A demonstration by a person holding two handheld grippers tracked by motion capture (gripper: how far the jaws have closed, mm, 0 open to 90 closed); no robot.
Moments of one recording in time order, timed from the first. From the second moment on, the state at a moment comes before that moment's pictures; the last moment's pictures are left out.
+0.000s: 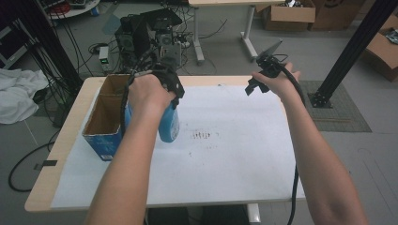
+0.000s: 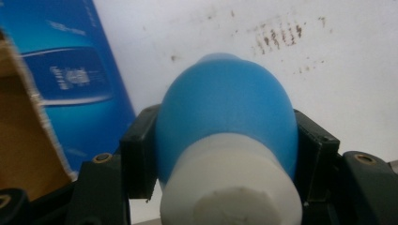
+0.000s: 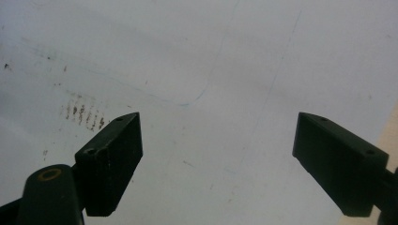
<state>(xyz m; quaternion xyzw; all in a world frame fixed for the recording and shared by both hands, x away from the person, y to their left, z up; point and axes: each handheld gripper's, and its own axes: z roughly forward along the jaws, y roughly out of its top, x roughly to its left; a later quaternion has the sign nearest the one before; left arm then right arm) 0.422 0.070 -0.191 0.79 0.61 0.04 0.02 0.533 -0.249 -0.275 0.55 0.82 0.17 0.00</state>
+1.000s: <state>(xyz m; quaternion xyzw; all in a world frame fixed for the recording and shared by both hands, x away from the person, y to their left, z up) 0.411 0.171 -0.079 0.74 0.67 0.07 0.04 0.534 -0.250 -0.270 0.55 0.82 0.17 0.01</state>
